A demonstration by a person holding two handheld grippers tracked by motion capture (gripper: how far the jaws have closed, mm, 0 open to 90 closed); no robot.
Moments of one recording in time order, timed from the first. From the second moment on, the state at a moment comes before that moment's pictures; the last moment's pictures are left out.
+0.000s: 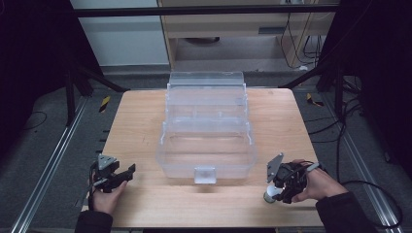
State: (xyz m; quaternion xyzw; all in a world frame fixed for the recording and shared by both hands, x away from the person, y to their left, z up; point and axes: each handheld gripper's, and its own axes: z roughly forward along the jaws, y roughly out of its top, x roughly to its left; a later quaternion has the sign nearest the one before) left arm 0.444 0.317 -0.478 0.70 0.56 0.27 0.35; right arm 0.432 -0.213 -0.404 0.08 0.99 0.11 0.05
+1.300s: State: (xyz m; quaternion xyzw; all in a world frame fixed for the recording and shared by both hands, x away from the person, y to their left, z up) left arm 0.445 0.316 -0.479 0.70 0.56 0.27 0.35; right arm 0.438 -0.199 -0.434 0.07 1.00 0.06 0.03
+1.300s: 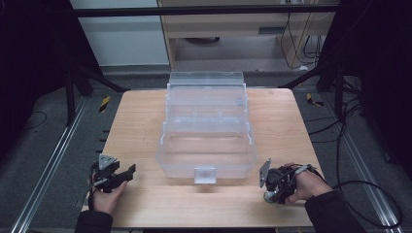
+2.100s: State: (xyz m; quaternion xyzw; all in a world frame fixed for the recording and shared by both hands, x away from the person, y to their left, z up) left arm 0.445 0.315 -0.479 0.70 0.56 0.27 0.35; right arm 0.439 -0.201 -0.423 0.10 0.99 0.06 0.03
